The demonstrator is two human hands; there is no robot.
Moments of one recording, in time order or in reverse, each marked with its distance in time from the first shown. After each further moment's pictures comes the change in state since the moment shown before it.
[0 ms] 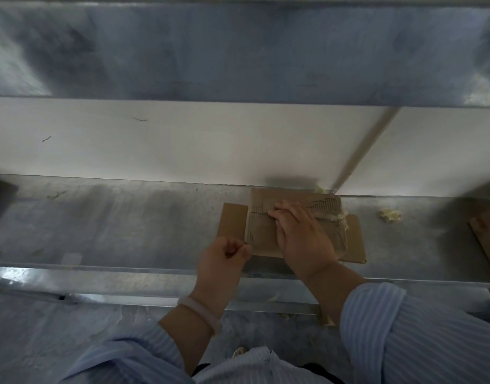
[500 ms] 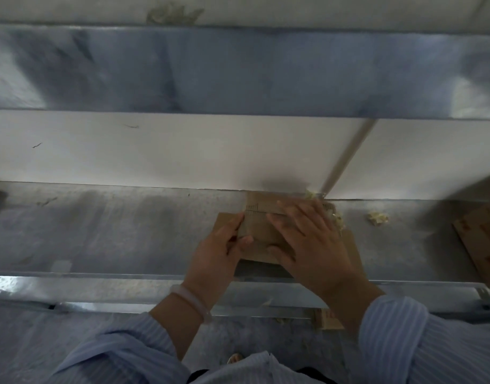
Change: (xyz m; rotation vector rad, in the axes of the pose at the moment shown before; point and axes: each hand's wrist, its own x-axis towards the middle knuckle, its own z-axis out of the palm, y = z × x) left_hand 0.011 0.021 -0.009 0.249 -0.101 0.411; right_hand -0.012 0.014 -0.047 -0.194 -0.109 -0.175
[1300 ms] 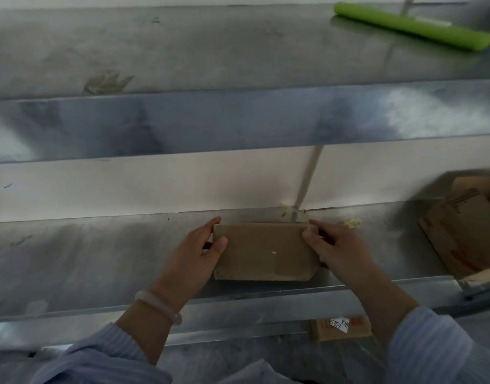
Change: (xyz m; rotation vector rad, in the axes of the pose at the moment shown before) left_hand 0.026 0.015 -0.020 0.014 -0.175 -0.052; right_hand -0.025 0.052 -0.047 0.823 -0.129 0.886
